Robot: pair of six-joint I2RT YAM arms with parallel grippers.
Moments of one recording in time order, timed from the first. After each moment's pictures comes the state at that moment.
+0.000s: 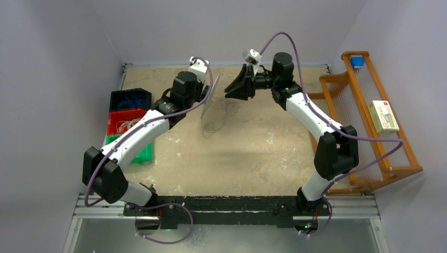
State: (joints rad) left arm -0.57 1.44 1.24 -0.19 -0.37 0.05; right arm 0.35 1.67 1.39 0.34 -1.35 0.30
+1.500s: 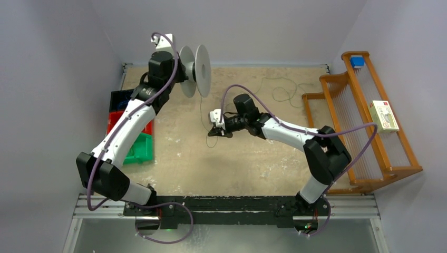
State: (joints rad) left arm -0.39 1.45 1.45 -0.28 -0.27 -0.30; right arm 0.70 1.67 1.07 0.01 -0.90 -0.69
